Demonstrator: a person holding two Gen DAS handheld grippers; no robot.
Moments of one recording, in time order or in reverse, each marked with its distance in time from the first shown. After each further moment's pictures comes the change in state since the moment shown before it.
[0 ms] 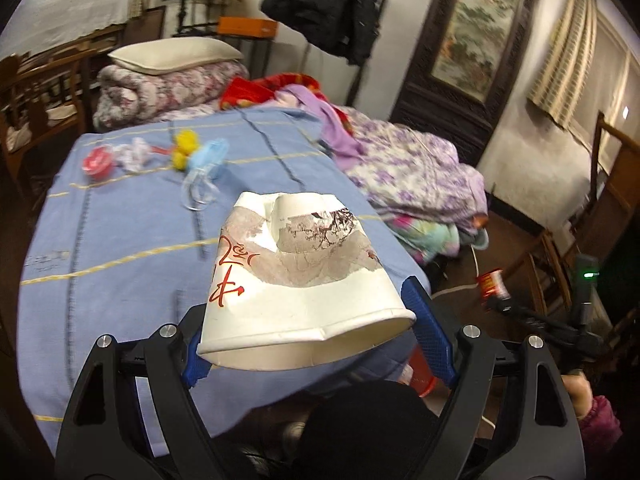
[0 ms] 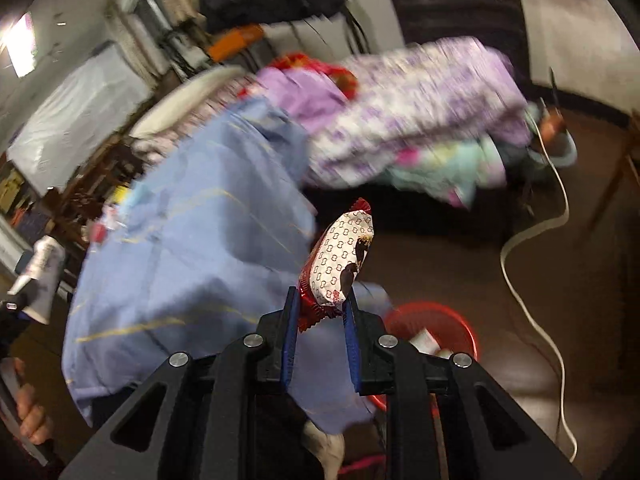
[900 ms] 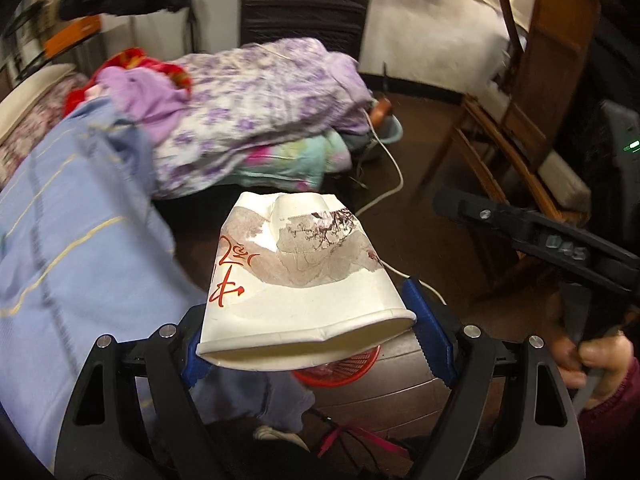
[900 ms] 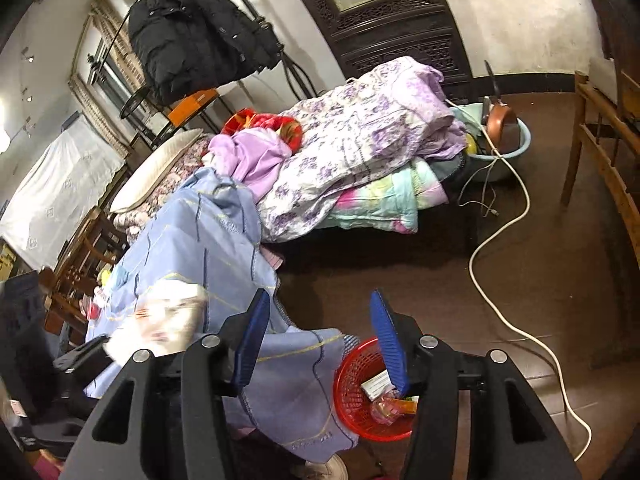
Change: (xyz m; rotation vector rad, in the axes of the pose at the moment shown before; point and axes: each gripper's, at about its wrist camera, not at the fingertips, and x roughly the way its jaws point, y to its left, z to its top) left arm 0.153 -0.208 -0.016 0.440 0.272 -0.230; right arm -0.049 -0.086 0.025 0.190 -0.188 -0.005
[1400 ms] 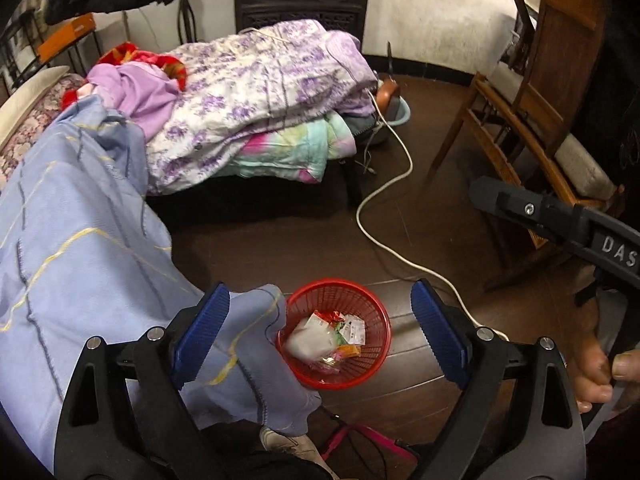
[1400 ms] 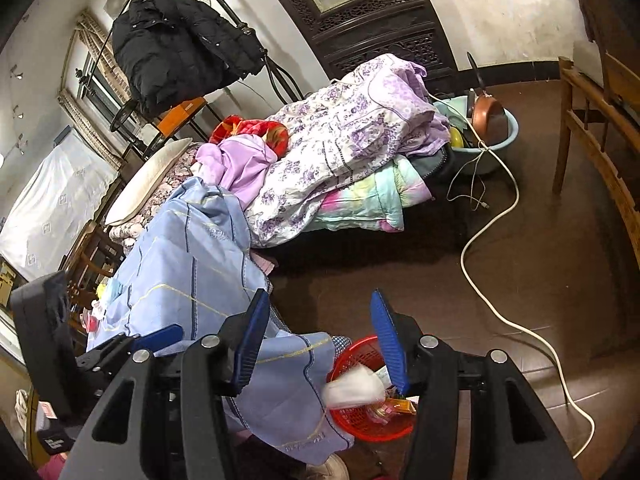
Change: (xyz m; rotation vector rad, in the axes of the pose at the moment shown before) left arm 0.021 -0.006 0.007 0.001 0.043 0.048; right arm -0.003 -0.017 0.001 0.038 -0.002 -0.007
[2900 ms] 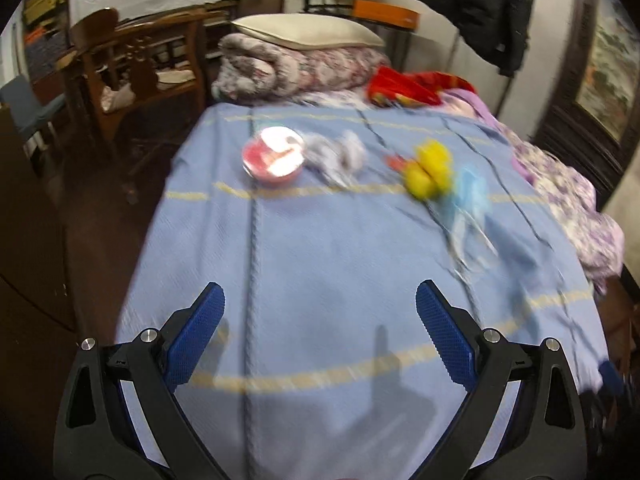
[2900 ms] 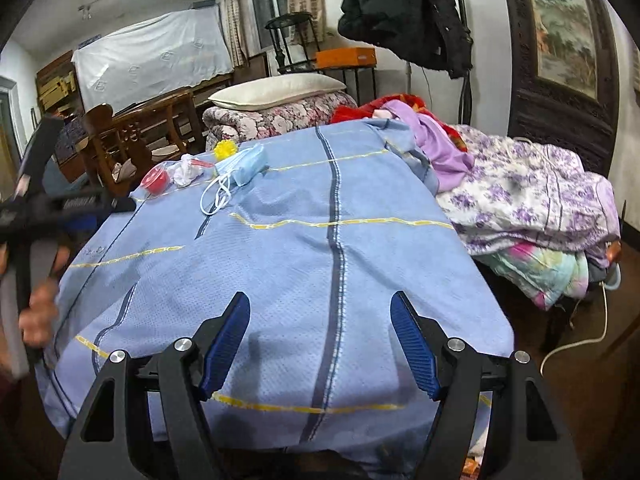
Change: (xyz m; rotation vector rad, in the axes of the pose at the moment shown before) left arm -0.181 0.385 -0.173 -0.725 -0.209 0.546; right arm 0.087 0.306 -0.139 -0.633 -0.007 0.123
